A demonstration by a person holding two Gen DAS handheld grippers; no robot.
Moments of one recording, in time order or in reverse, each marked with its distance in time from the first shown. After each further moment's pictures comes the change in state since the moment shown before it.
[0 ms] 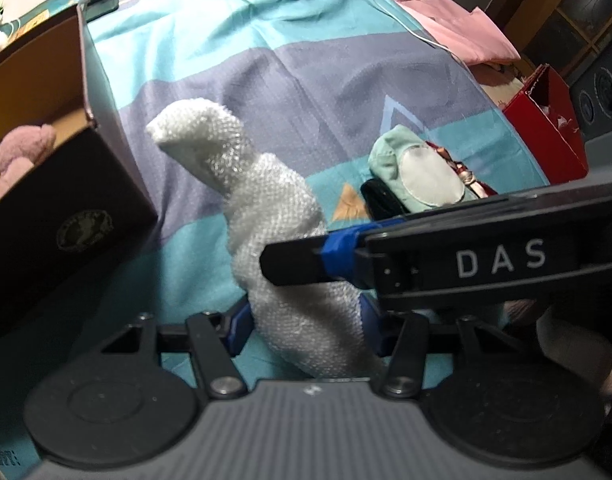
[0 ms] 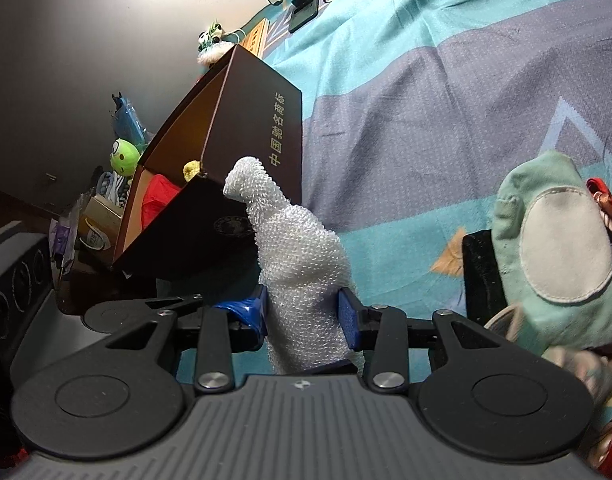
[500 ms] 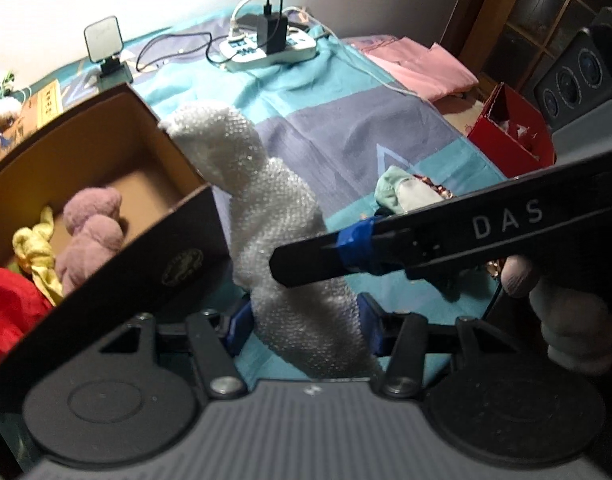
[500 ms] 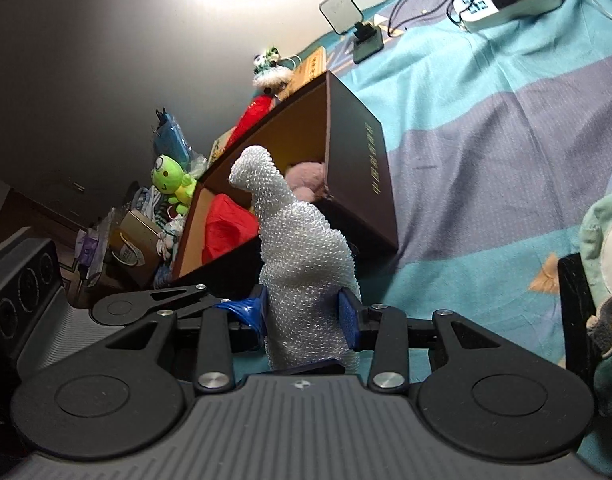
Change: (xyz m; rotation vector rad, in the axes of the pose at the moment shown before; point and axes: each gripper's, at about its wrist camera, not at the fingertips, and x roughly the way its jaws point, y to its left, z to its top) left arm -0.092 0.050 -0.022 0.142 -0.174 -0.037; right arm -0.006 0.079 -0.004 -0.055 -0.114 0.061
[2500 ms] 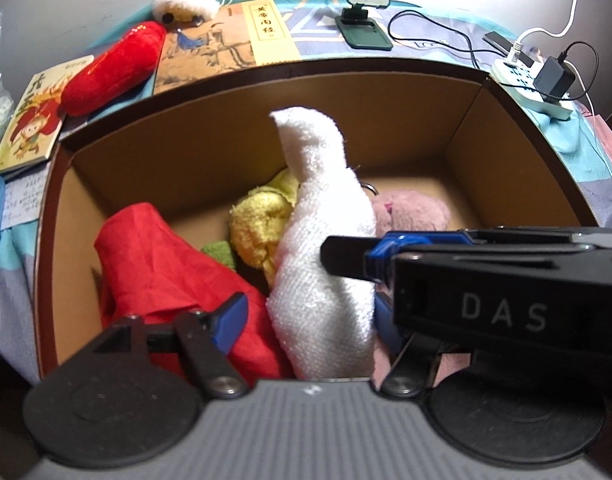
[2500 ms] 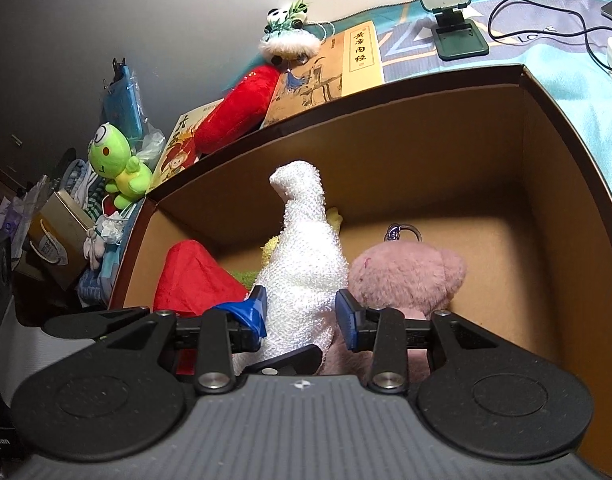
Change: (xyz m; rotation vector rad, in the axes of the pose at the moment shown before) left arm 0.042 0.238 0.002 -0.385 0.049 0.274; right arm 0.226 0.083 0.073 -0.173 0.056 -0.198
